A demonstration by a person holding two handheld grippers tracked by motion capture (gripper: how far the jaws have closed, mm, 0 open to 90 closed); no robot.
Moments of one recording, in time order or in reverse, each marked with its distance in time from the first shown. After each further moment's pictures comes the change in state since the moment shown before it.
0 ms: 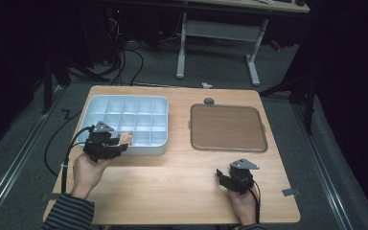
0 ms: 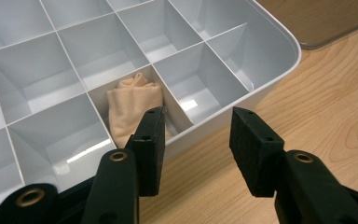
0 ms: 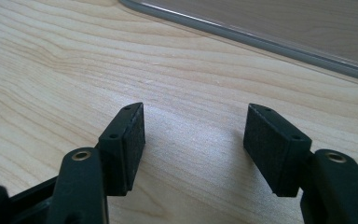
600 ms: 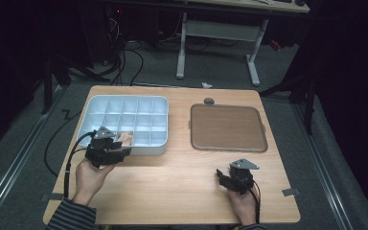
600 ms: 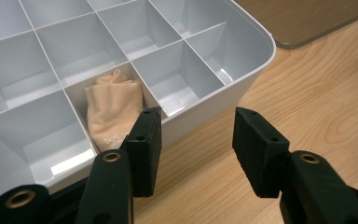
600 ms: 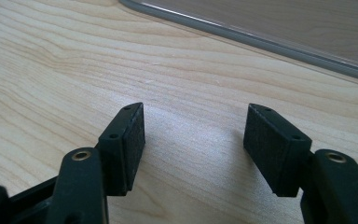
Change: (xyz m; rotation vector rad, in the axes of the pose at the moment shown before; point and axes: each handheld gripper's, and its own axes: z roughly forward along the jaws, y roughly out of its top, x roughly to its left) left arm -0.012 -0.011 0.000 -0.021 -0.025 0.004; right arm 0.000 0.000 0.000 0.000 0.000 -0.001
